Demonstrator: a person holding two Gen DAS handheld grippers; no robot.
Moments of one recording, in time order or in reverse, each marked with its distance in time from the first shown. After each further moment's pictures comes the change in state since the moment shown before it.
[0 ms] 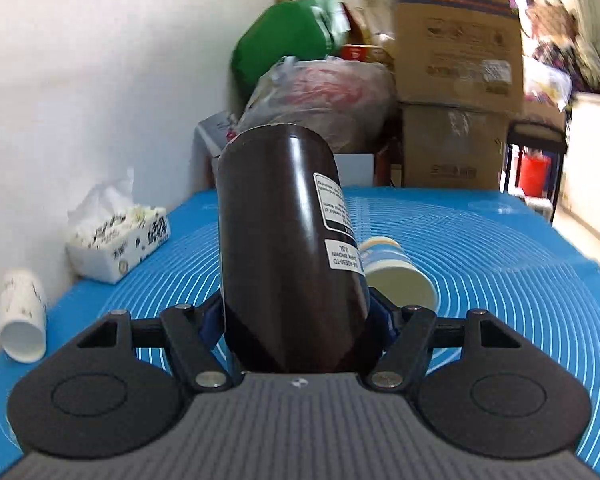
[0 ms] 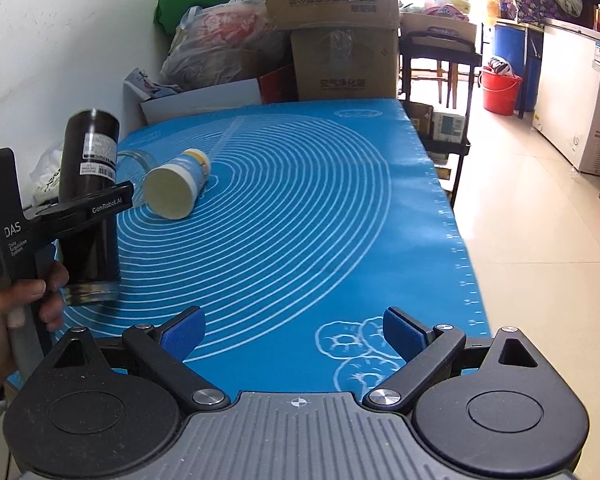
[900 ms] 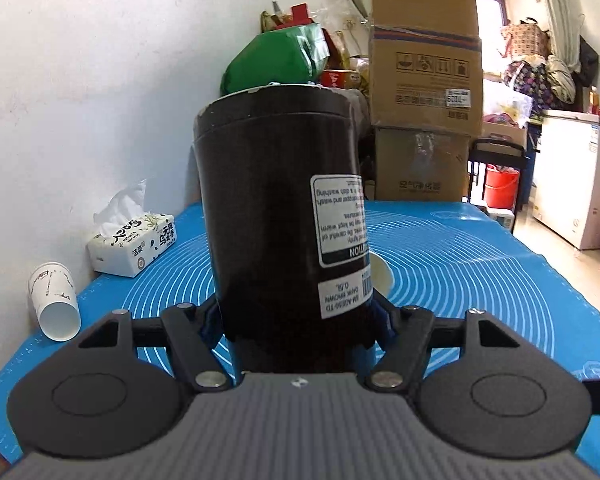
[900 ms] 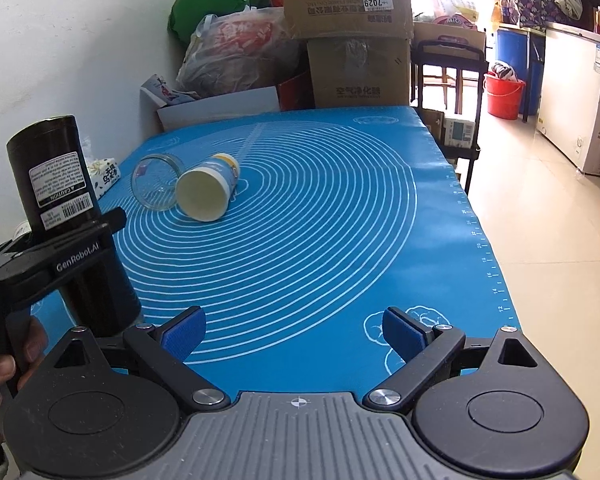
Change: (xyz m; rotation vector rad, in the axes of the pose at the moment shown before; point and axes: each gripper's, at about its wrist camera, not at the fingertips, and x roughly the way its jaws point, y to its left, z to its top) left arm -0.078 0.021 -0.022 0.040 -0.062 -0.082; right arm -0.018 0.037 -0.010 0.009 -0.029 0.010
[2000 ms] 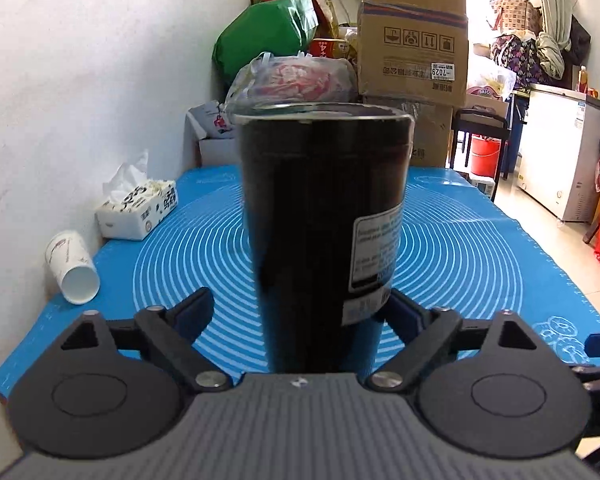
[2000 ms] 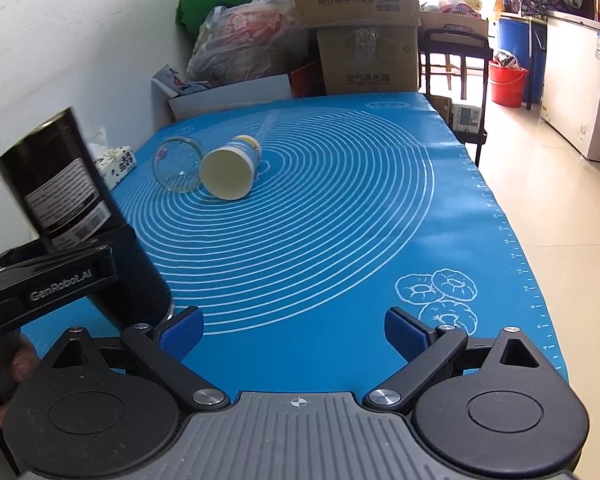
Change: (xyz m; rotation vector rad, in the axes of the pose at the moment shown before) left arm -0.044 0.013 -0.003 -0.005 0.130 -0.042; right arm -0.010 0.023 -0.019 0.020 0.019 0.025
